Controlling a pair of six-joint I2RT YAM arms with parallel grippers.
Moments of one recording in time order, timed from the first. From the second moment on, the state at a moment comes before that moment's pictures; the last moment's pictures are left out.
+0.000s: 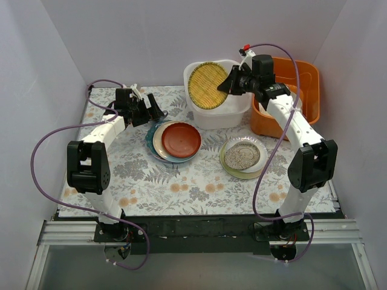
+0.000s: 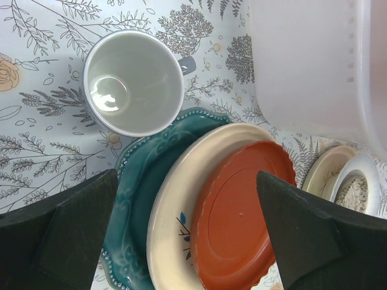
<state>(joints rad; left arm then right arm) -0.10 1.76 1.29 -0.24 0.35 -0.43 0.32 1.77 1.71 -0.34 -0.43 0.38</state>
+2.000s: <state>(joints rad) -0.10 1.73 1.29 -0.24 0.38 -0.43 0.26 2.28 2.03 -0.40 -0.37 0.44</state>
